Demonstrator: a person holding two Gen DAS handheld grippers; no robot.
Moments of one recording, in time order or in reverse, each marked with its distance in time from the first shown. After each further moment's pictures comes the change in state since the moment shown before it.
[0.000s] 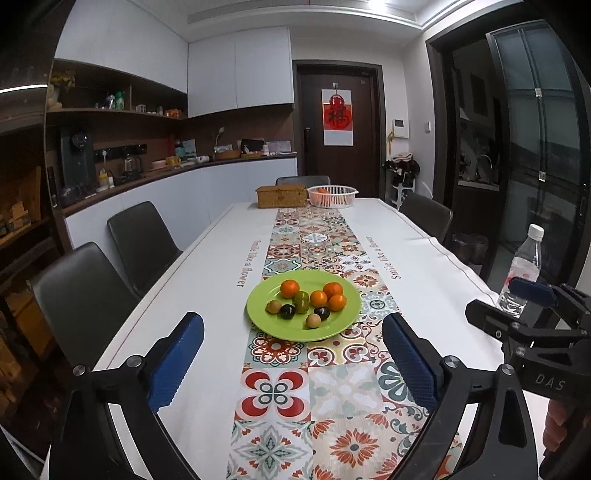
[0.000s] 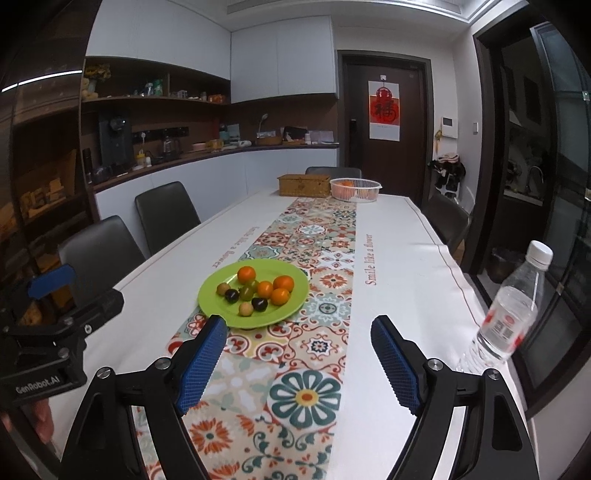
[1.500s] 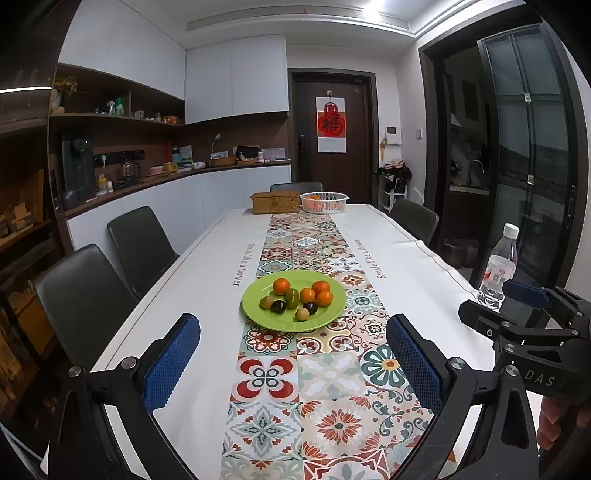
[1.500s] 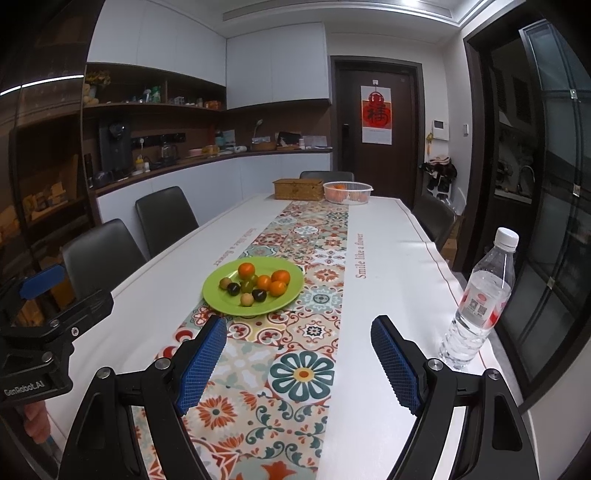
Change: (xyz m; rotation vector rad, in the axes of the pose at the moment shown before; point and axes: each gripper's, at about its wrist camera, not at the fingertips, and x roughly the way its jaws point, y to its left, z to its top) left arm -0.039 -0.007 -0.012 -0.001 -0.025 -0.019; right arm -0.041 0.000 -0.019 0.015 -0.023 -0.019
